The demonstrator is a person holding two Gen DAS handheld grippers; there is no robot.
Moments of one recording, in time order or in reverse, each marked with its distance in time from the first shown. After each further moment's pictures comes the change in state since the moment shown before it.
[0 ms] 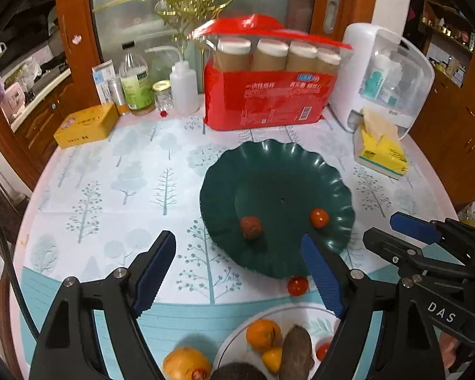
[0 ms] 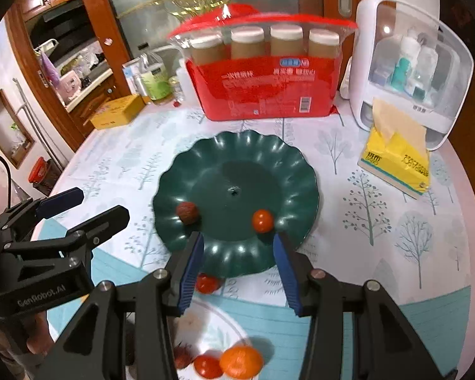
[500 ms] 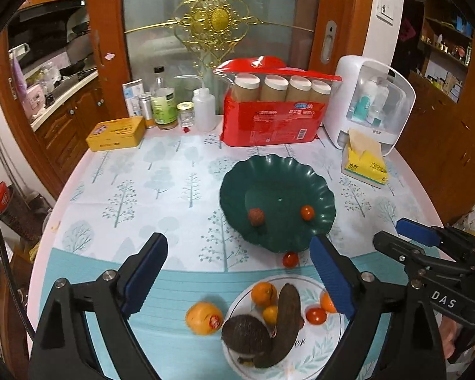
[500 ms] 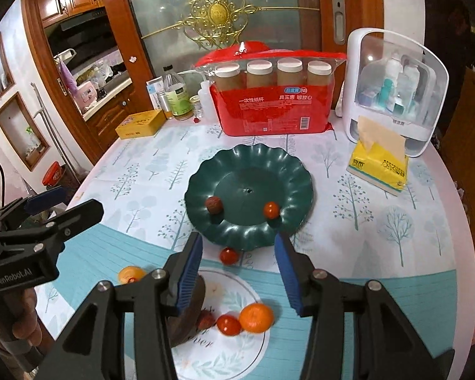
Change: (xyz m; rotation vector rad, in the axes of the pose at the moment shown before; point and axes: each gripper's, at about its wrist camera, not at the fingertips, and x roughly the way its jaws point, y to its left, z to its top) left arm -0.103 0.013 -0.031 -0.044 -0.078 0.025; right arm -0.084 0.017 -0.032 -0.009 -0.072 0.023
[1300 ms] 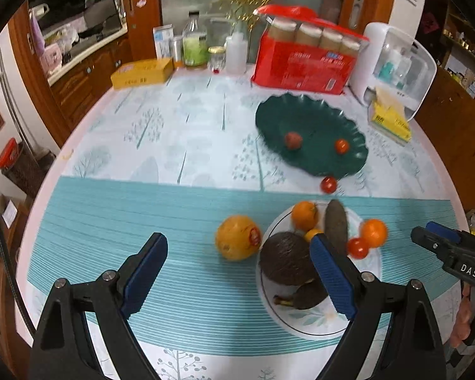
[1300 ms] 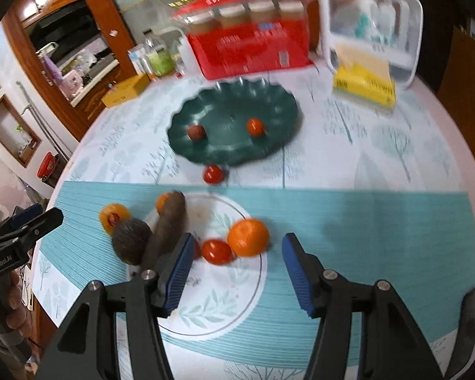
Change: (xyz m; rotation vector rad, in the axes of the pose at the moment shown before) left arm 0.026 0.049 -0.109 -0.074 0.135 0.040; right arm 0.024 -0.022 -0.097 0.109 0.143 -0.009
